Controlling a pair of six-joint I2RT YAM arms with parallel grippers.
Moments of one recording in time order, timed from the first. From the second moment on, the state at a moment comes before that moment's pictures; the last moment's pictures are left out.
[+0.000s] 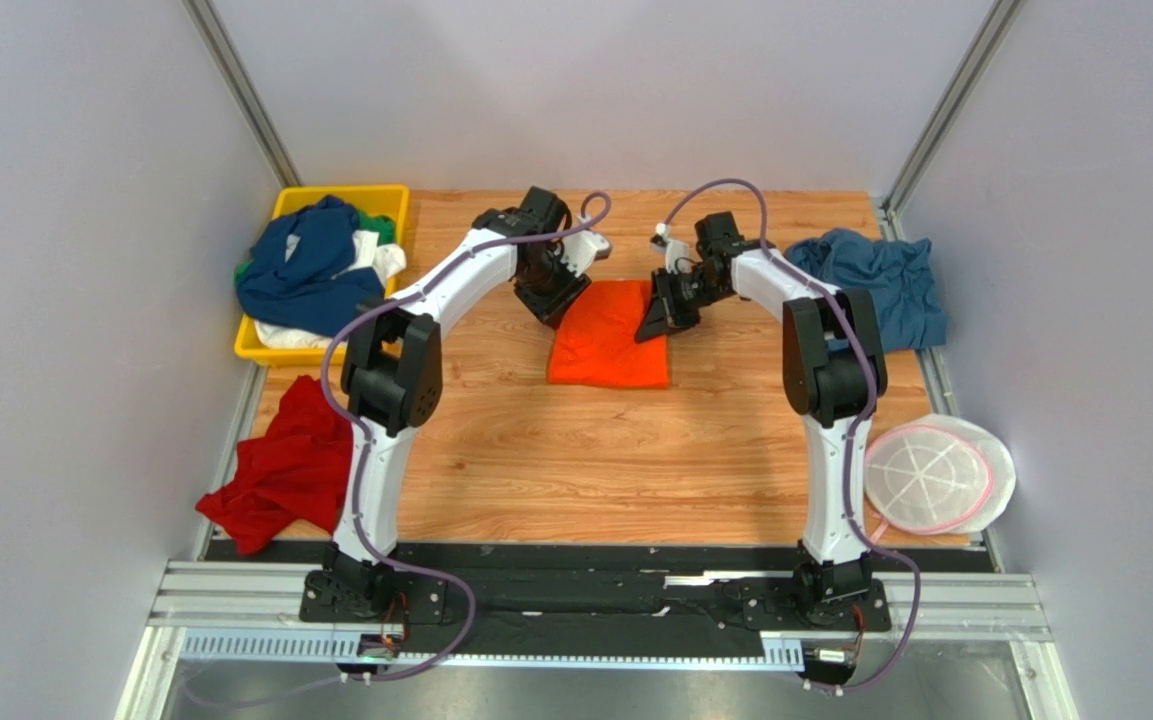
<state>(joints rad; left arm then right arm) -0.47 2.23 1.95 -0.90 0.22 0.41 0.23 2.22 1.67 -0.60 -0.78 0.03</state>
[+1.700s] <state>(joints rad) -0.47 2.18 1.96 -0.90 0.17 0.44 -0.33 2.25 2.27 -1.21 -0.25 -0.36</state>
